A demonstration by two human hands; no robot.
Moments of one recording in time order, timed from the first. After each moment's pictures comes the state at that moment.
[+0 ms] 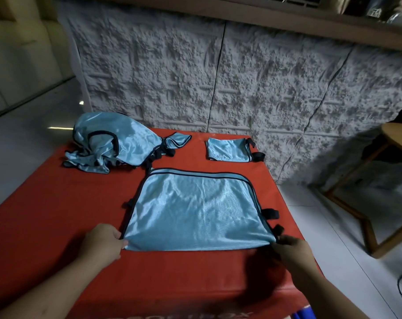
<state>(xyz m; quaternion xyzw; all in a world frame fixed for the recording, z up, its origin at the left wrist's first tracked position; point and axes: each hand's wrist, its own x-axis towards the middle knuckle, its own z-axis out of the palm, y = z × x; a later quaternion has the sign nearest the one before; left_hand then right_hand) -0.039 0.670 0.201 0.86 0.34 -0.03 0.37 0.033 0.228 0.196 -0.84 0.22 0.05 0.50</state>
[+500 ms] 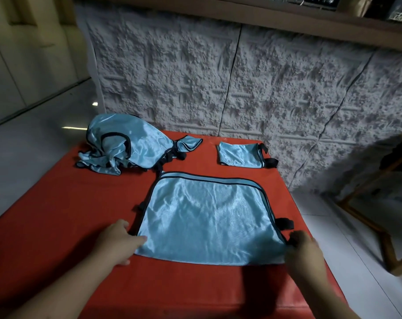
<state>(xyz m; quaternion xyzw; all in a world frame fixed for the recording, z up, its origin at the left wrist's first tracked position) -0.032 0.660 0.224 0.82 0.37 -0.04 0.43 0.044 0.259 0.217 -0.95 0.14 -0.09 0.26</state>
